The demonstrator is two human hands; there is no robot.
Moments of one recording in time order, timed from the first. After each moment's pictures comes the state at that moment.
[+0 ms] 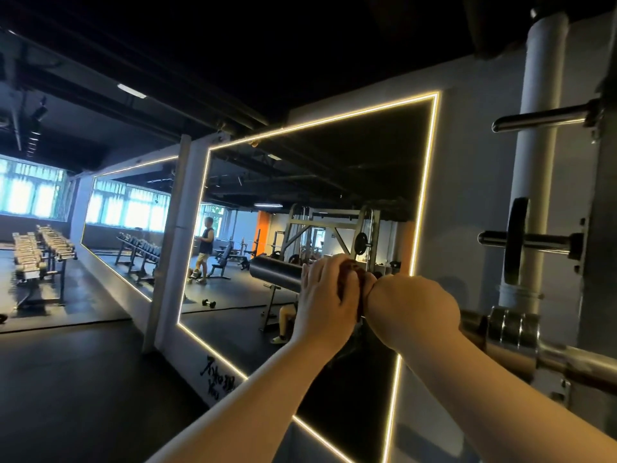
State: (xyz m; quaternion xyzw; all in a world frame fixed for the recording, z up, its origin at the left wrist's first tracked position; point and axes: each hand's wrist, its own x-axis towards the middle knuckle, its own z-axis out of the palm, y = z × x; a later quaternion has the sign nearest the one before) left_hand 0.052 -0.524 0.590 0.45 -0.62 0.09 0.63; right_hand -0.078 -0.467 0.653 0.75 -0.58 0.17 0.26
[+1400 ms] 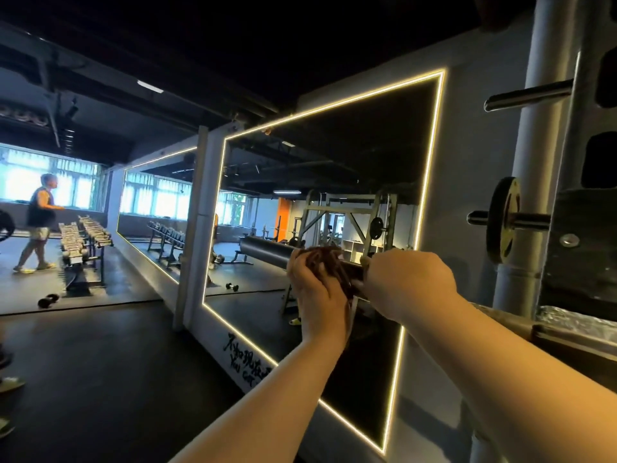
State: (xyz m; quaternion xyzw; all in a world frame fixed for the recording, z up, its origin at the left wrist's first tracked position) left_hand -0.047 -0.482 0.572 0.40 -0.44 -0.01 0.80; right_hand -0.155 -0.423 0.676 0.79 -0.56 0.12 0.21
